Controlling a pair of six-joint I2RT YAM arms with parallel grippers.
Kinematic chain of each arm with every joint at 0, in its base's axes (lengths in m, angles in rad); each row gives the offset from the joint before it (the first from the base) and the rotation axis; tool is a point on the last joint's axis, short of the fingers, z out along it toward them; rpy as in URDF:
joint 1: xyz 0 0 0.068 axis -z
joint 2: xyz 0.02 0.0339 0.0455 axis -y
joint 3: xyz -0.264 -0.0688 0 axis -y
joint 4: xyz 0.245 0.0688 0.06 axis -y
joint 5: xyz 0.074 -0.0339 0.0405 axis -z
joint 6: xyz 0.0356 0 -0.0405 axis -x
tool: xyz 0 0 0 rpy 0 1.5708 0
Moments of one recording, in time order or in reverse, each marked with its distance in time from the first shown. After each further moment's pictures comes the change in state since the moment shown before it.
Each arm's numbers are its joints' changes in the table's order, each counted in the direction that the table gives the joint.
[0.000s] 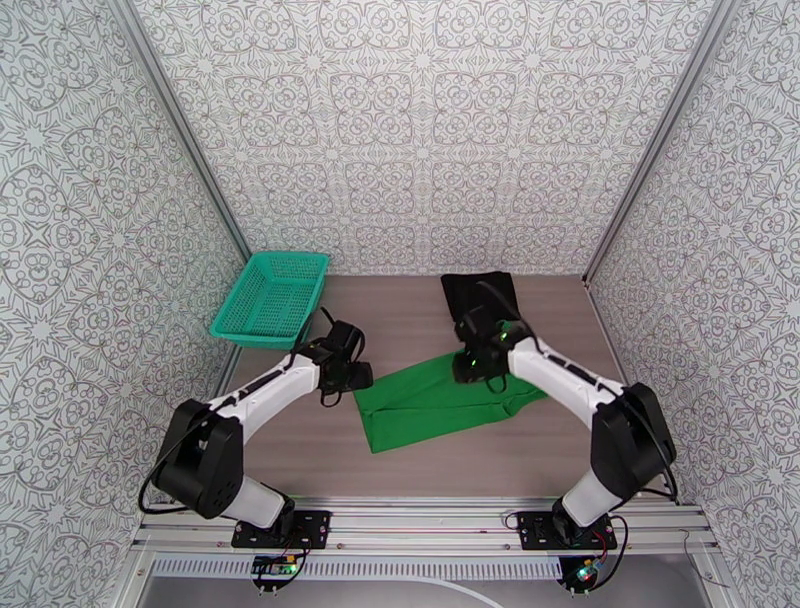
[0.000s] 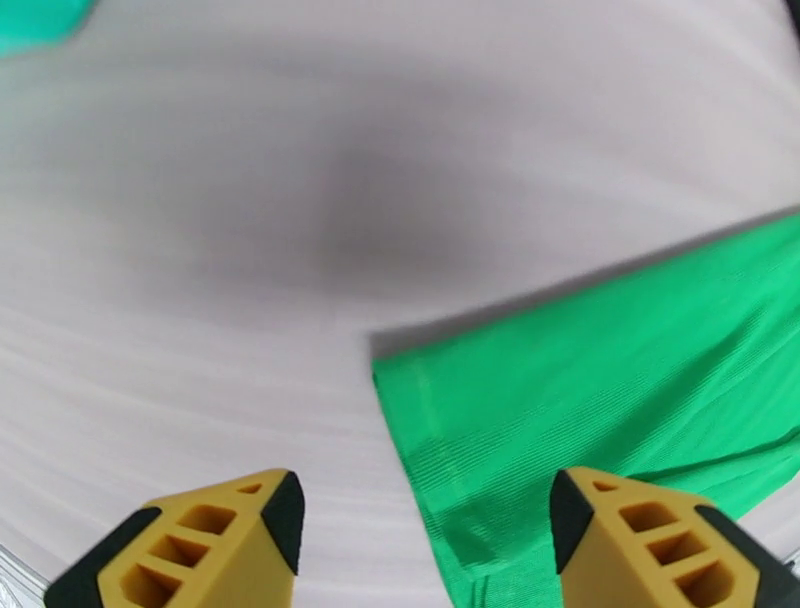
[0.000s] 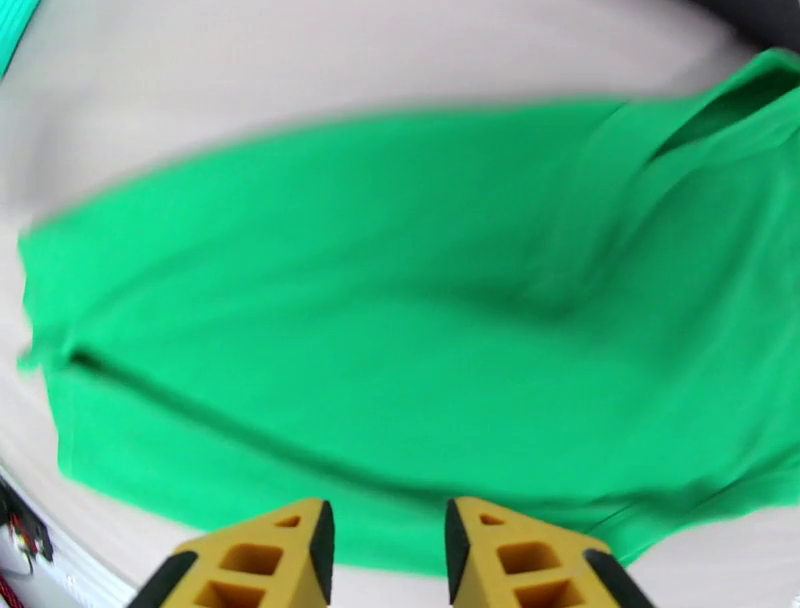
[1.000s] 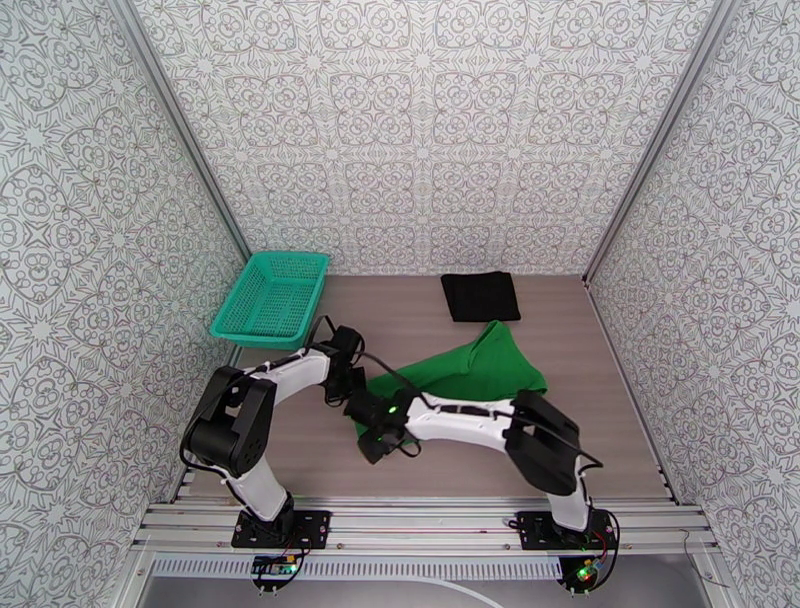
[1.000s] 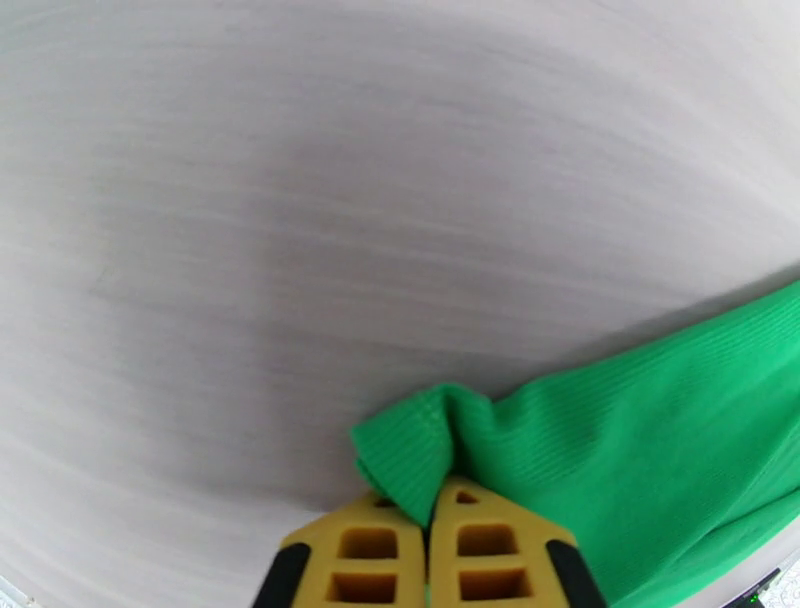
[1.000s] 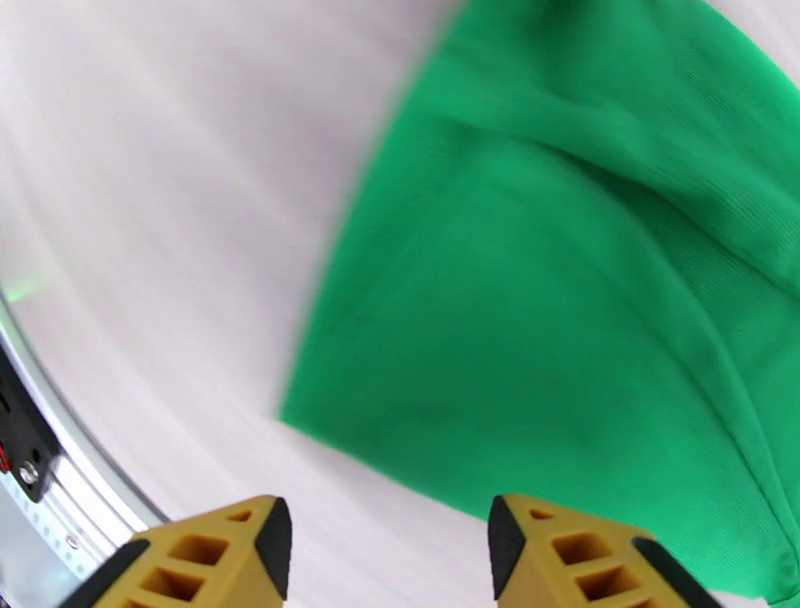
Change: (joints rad) left arm -0.052 -0.180 0.019 0.086 0.079 0.007; right arm -0.603 -0.426 0.361 0.005 0.084 -0.075
